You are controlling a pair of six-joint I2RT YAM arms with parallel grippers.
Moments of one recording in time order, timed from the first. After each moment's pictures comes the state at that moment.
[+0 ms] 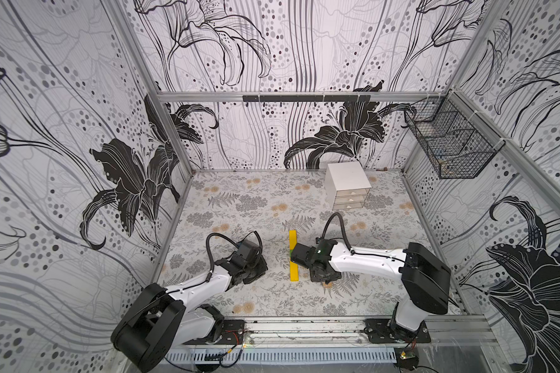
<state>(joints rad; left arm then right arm) -0.53 1.20 0.40 -0.21 0.12 -1.05 1.09 1.74 1.14 -1.01 0.28 1.03</state>
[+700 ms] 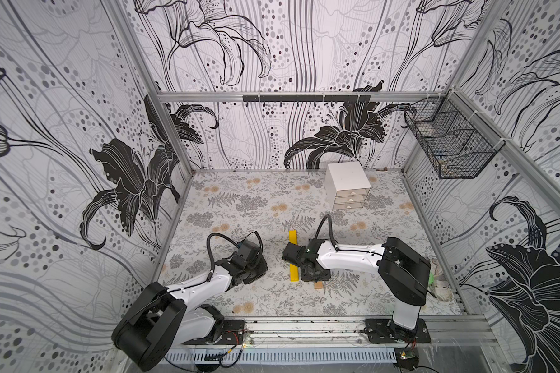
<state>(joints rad) -0.54 1.21 0.39 -0.19 0.10 -1.05 1.08 1.86 1.20 -0.93 0.22 1.07</state>
